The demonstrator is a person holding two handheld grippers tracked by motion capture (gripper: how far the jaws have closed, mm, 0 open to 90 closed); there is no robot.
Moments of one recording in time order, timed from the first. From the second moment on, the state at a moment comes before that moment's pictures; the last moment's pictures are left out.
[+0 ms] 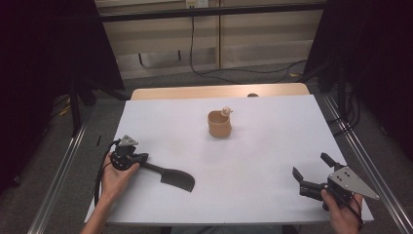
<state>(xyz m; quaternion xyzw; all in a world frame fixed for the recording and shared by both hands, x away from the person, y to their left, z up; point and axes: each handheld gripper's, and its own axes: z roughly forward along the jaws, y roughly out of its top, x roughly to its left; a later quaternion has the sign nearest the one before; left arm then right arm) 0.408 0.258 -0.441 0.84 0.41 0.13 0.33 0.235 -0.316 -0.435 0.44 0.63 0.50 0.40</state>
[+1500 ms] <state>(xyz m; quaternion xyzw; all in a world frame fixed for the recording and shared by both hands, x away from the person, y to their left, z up) 0.382 0.264 -0.444 0.85 0.38 0.15 0.33 0.234 -0.316 -0.435 0.44 0.63 0.50 0.40</state>
